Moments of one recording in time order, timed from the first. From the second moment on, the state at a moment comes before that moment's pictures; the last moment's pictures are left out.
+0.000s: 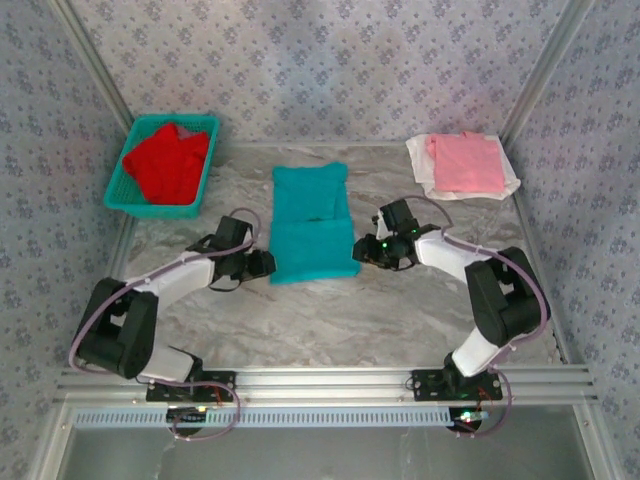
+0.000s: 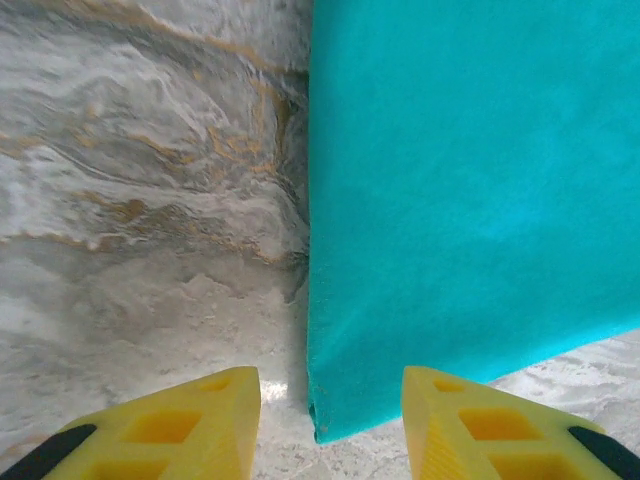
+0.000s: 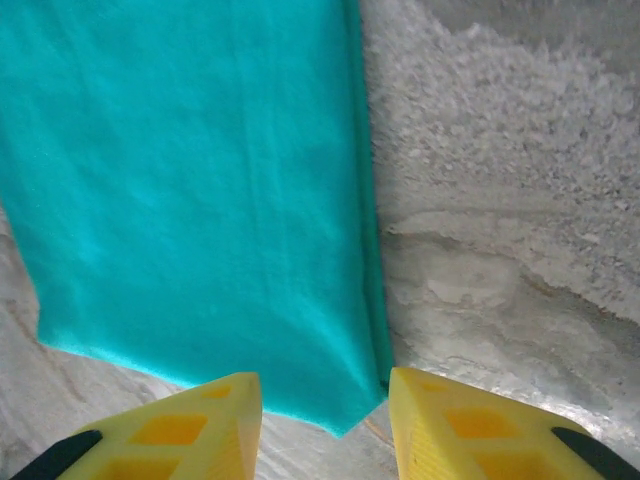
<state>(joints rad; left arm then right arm) -0.40 1.44 0.72 -0.33 0.25 -0.57 0.41 1.64 0.90 -0.32 -0.38 0.58</state>
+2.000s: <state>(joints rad) -0.72 0.85 0.42 -0.53 0.25 -0.77 0.76 1.03 0.49 -0.31 -0.36 0.80</state>
